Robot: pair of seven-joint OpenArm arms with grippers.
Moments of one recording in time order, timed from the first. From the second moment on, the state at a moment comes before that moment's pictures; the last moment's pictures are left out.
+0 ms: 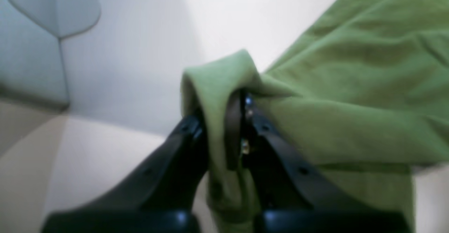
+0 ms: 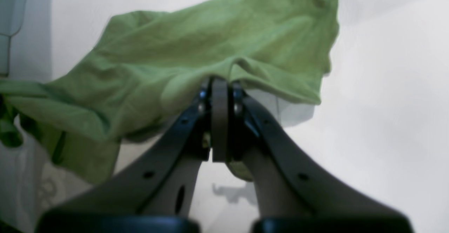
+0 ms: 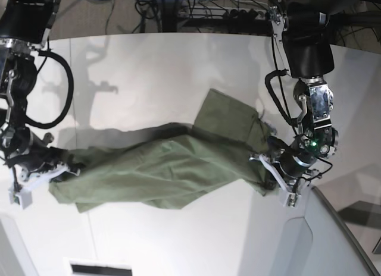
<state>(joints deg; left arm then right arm) -13.6 -7.1 -15.7 71.2 4.8 -28.5 28.0 4.5 10.1 13.1 102.6 25.5 -1.9 -64.6</state>
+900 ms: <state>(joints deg) -18.4 -12.0 -15.7 94.3 4.6 -28.3 40.6 6.8 14.1 13.5 111.5 25.9 1.0 -57.8</state>
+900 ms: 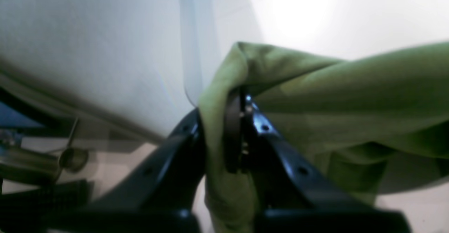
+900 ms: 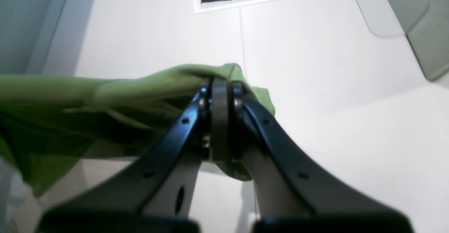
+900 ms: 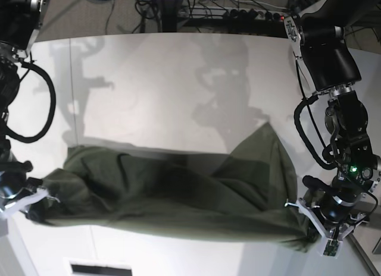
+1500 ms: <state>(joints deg) -26.1 -15.9 -7.8 101.2 4.5 -28.3 47.8 16.9 14.3 13.4 113.0 26.1 3.5 -58.4</state>
